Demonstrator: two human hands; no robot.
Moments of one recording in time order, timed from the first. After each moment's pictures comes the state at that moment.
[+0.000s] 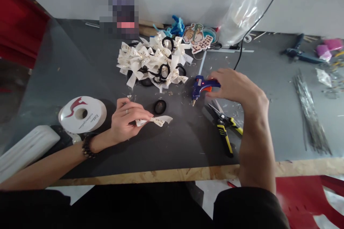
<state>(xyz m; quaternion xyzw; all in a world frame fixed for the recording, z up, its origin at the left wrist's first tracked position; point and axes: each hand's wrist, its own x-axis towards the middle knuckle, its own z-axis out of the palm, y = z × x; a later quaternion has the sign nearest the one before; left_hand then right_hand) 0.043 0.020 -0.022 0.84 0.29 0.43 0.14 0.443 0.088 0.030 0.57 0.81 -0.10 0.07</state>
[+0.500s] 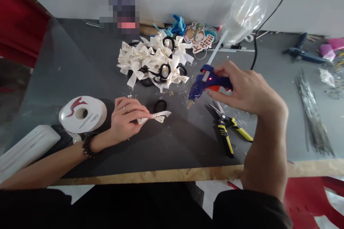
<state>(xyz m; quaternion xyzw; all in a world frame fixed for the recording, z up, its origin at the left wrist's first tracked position) 0.041 0.021 -0.027 0.83 0.33 0.43 0.10 0.421 0.048 0.082 0.60 0.79 -0.07 -0.04</state>
